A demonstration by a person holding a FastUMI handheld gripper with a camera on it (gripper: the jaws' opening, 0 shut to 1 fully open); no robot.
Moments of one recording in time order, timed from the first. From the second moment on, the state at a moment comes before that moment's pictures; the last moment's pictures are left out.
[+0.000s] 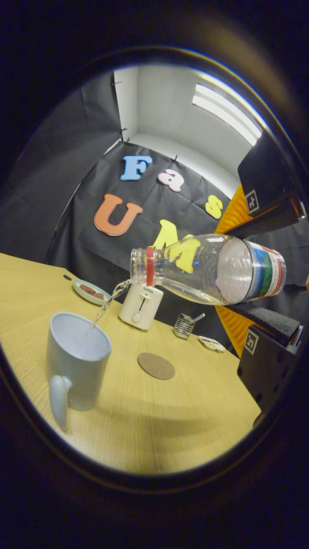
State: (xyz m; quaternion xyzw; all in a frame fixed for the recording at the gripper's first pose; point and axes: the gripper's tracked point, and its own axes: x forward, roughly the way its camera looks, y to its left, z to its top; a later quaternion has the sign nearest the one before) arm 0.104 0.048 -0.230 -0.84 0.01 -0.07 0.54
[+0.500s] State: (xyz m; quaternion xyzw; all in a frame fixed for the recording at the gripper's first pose) arm 0.107 0.067 -0.234 -0.87 0.00 -0.06 0.49
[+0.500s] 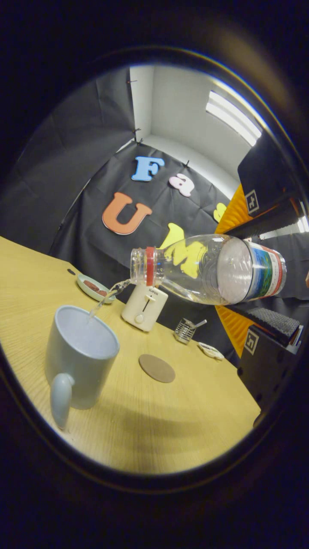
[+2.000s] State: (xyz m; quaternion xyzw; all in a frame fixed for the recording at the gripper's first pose) arm 0.093 0.097 -0.182 -0.89 -0.04 -0.07 0.44
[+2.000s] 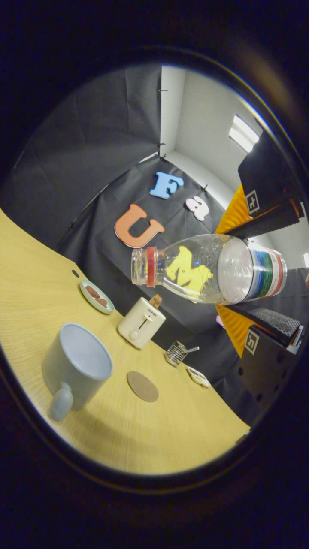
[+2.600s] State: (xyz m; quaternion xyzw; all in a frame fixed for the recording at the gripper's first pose) arm 0.107 0.061 -0.207 -0.72 0.02 -0.04 0.69
